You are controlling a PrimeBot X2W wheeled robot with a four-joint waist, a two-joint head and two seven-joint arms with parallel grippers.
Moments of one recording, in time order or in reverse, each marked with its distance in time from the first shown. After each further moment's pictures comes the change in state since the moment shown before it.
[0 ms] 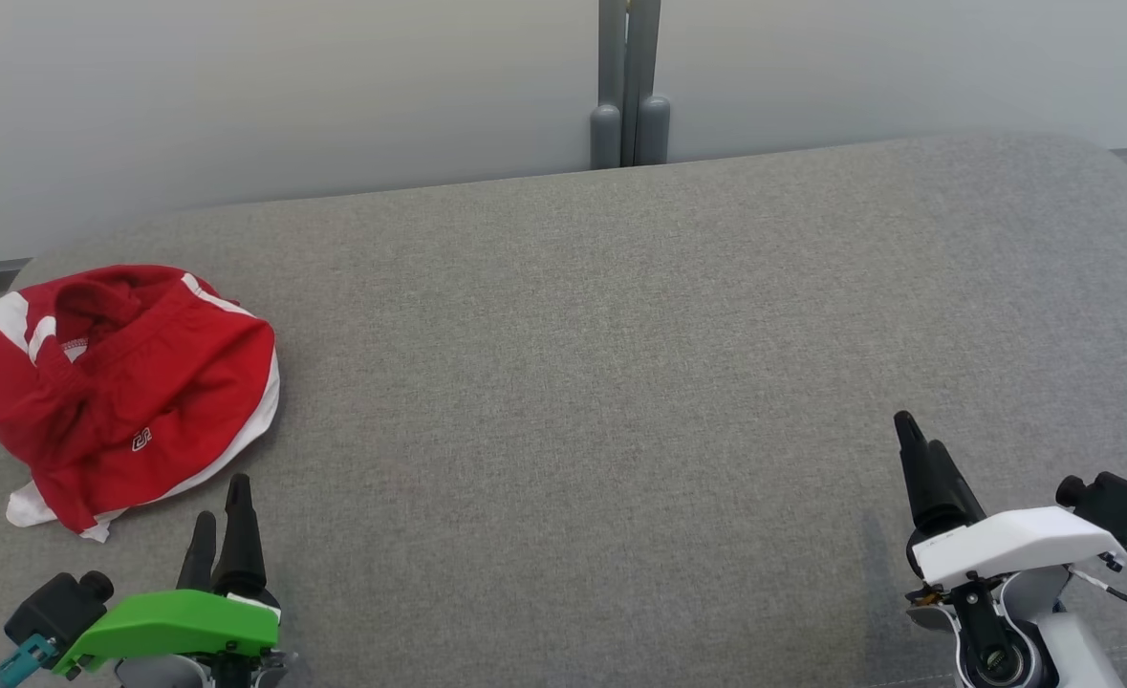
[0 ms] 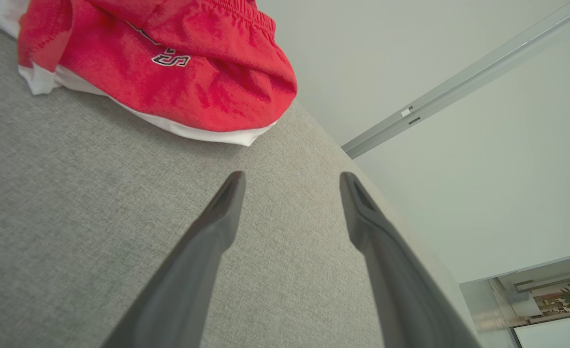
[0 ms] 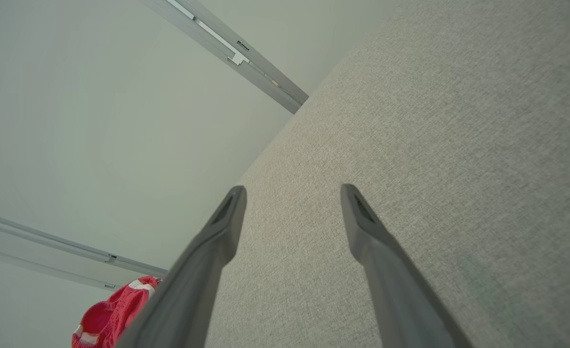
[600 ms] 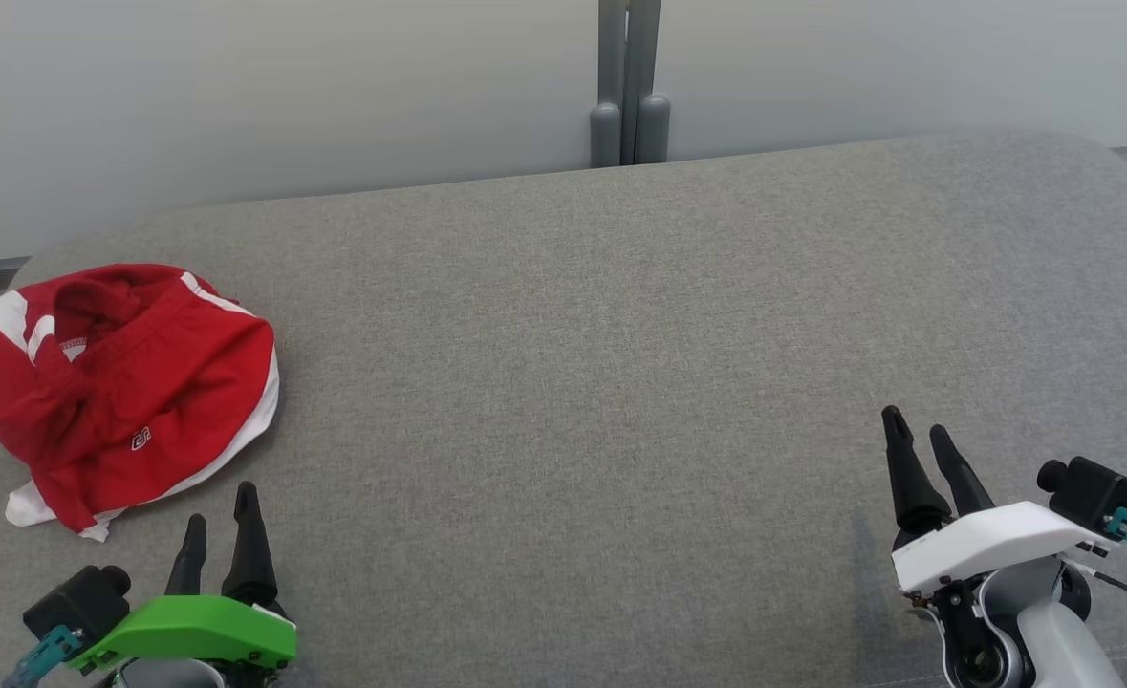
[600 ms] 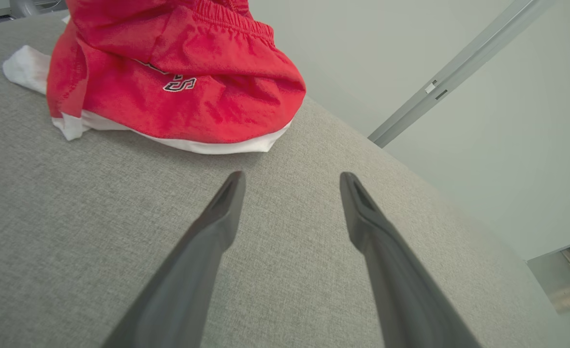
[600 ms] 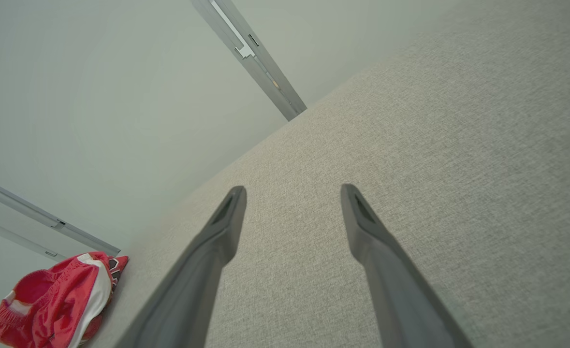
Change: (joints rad) left arm 0.000 0.002 -0.004 0.032 0.221 0.008 -0.054; right arm -0.012 -0.007 0.022 0.009 -0.233 0.000 -0.057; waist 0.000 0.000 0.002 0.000
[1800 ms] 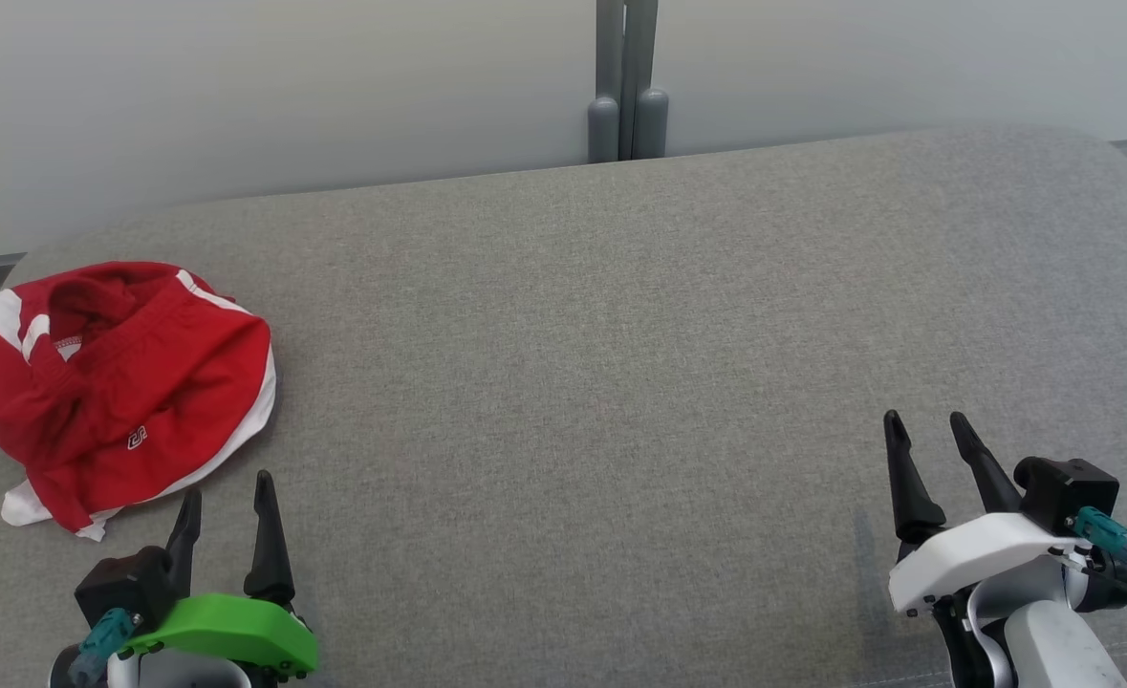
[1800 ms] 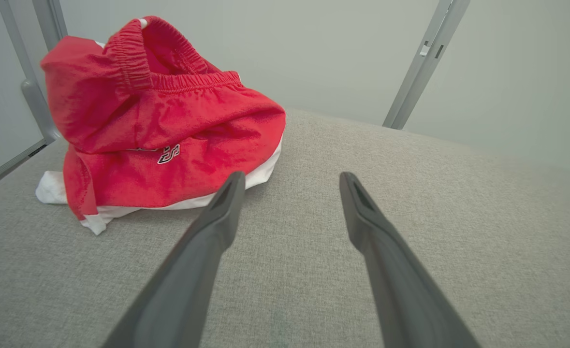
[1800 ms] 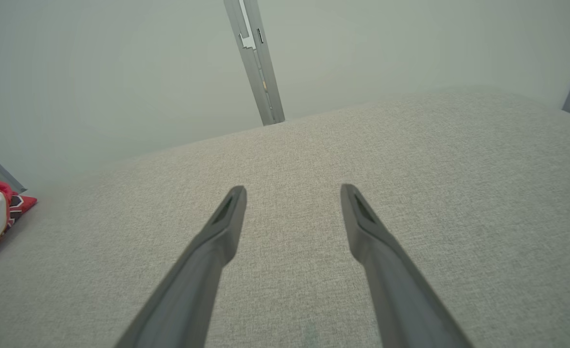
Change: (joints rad) left arm 0.004 0.002 -0.016 -0.026 0.393 0.011 -0.089; right arm -0.006 -0.008 -0.023 0.035 -0.416 0.000 -0.096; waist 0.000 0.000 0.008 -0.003
